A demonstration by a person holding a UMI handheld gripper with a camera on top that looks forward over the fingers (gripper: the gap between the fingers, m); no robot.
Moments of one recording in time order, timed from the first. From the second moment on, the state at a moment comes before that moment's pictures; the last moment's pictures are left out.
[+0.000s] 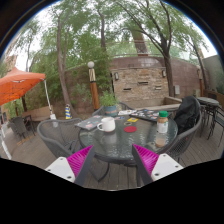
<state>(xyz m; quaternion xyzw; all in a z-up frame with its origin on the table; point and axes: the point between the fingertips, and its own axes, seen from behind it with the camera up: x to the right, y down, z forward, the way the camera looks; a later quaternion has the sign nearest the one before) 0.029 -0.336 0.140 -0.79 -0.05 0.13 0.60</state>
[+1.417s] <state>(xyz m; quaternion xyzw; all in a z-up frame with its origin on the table) 0.161 -0.031 0.117 -0.73 -0.09 -0.12 0.66</state>
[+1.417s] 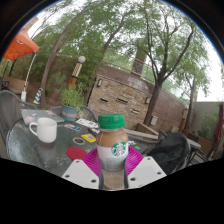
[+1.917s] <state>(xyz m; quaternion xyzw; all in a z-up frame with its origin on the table) -0.004 0.117 0.162 -0.38 -0.60 -0.58 0.39</state>
